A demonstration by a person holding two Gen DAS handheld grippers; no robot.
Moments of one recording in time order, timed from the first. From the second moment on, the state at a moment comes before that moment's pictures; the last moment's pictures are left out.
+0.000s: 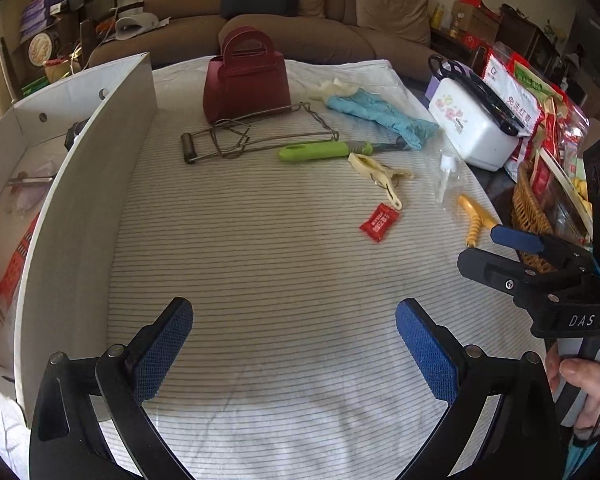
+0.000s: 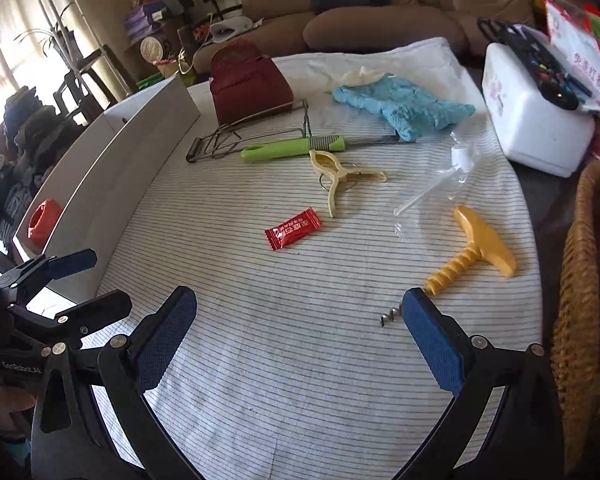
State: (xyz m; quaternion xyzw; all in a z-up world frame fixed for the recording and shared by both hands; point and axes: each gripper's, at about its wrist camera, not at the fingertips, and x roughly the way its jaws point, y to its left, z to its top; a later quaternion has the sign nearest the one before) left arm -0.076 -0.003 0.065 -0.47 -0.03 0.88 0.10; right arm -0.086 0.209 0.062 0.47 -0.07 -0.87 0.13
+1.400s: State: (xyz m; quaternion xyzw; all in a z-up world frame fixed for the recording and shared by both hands) left arm -0.047 -0.007 0.024 -0.49 -0.04 0.86 0.13; right arm -0.093 0.149 0.046 0.48 -0.01 -0.85 0.20
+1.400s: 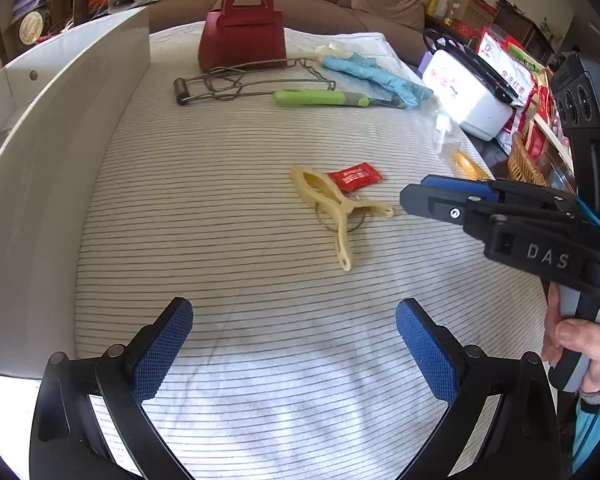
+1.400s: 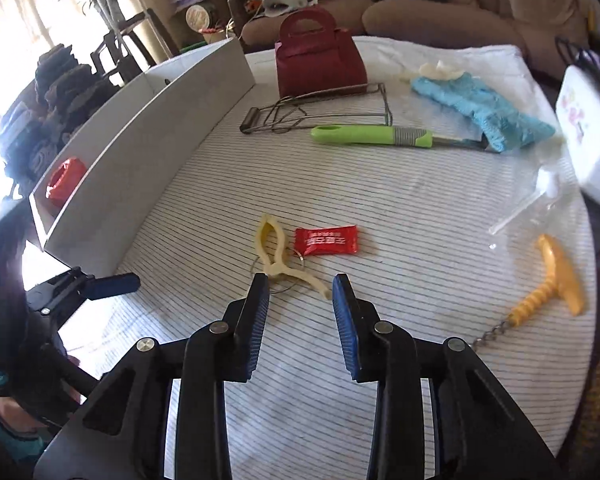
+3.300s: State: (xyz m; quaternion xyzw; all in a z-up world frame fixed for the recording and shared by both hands) left arm -0.066 -0.021 0.066 -0.44 -0.07 0.87 0.18; right arm -0.078 0.122 0.062 0.46 0.01 -0.85 0.25
